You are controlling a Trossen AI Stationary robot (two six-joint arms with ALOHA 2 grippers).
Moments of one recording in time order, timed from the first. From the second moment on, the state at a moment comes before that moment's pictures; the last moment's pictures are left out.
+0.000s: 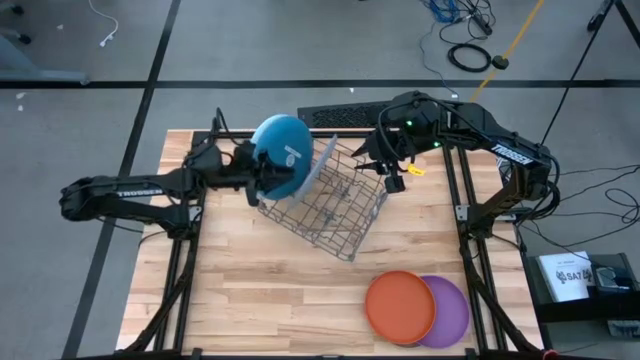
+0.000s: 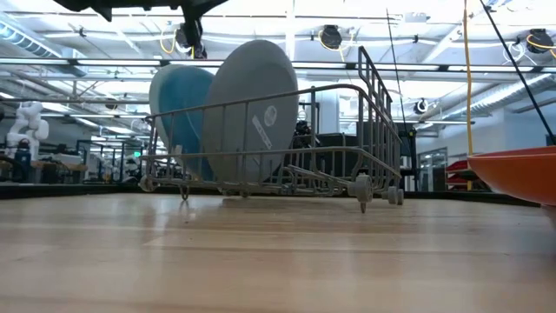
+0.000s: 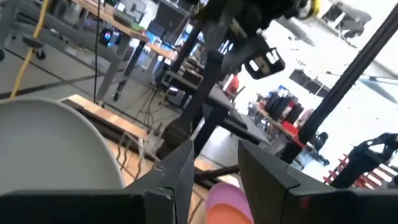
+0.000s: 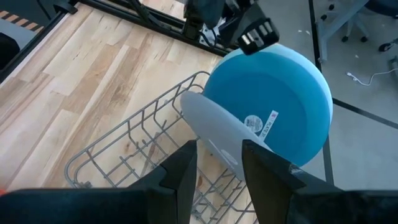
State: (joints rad) left arm 0.23 0.98 0.68 0.41 0.25 -0.54; right arm -0.18 1.54 2.00 -1.10 -0.13 -0.46
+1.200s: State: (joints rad) left arm 0.03 1.37 1.23 -0.35 -0.32 0.14; right arm -0.18 1.62 1.99 -1.09 -0.13 -0.49
